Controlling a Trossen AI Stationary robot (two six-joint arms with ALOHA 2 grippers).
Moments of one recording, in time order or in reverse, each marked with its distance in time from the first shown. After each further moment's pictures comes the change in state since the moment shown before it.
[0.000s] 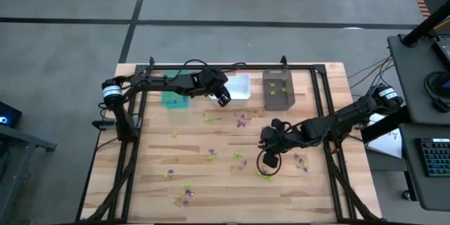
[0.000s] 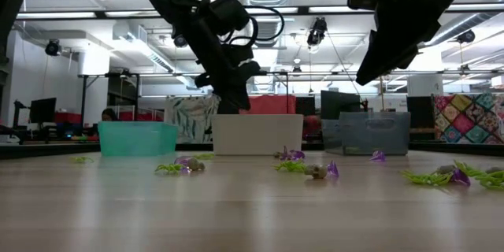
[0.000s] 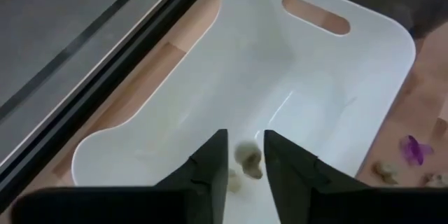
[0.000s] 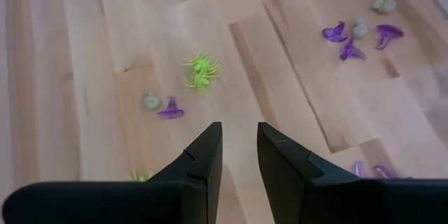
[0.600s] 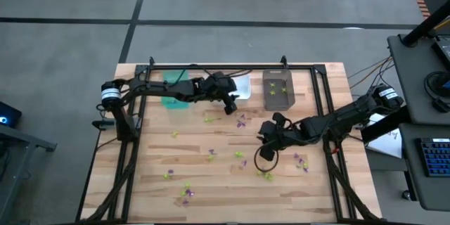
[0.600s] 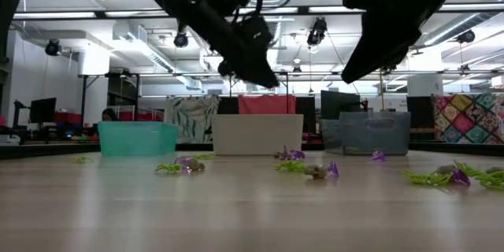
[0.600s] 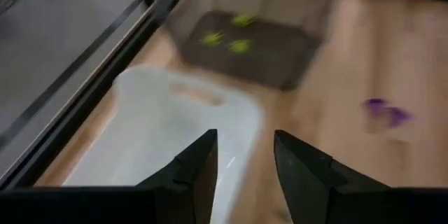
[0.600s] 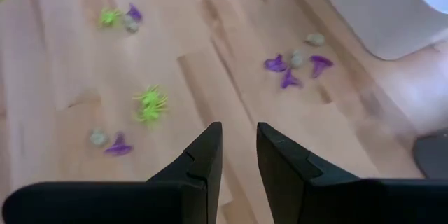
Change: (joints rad) left arm -0.101 -0.020 0.000 0.201 0.134 0.117; right arm -0.038 0.000 0.000 -0.003 0.153 -0.021
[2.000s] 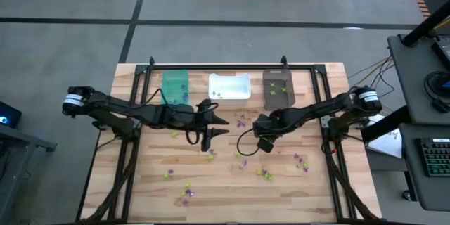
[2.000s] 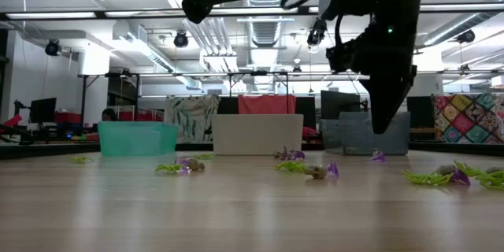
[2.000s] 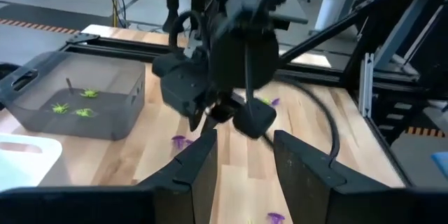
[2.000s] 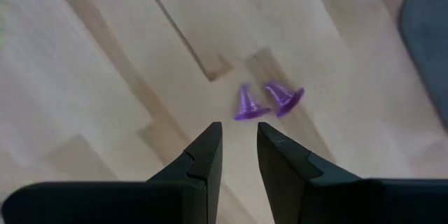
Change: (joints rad) left arm -0.376 -0.412 -0.325 0.238 0.004 -0.154; right arm -0.199 0.252 0.185 -0.446 -0.281 0.078
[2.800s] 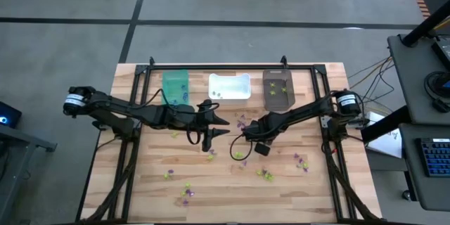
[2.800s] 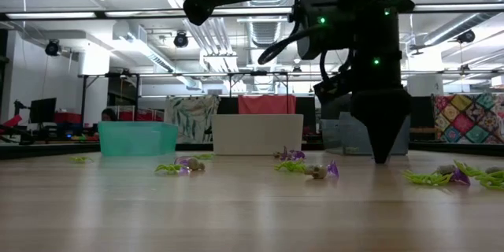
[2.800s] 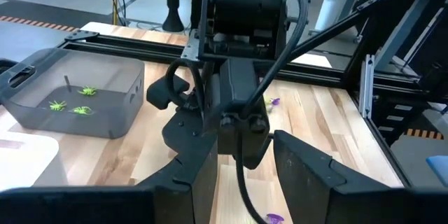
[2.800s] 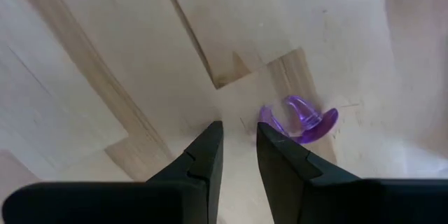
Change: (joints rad) left arm 0.000 0.013 0.000 0.012 0.000 -0.010; right arm -0.008 0.229 0.099 -0.054 -0.002 -0.120
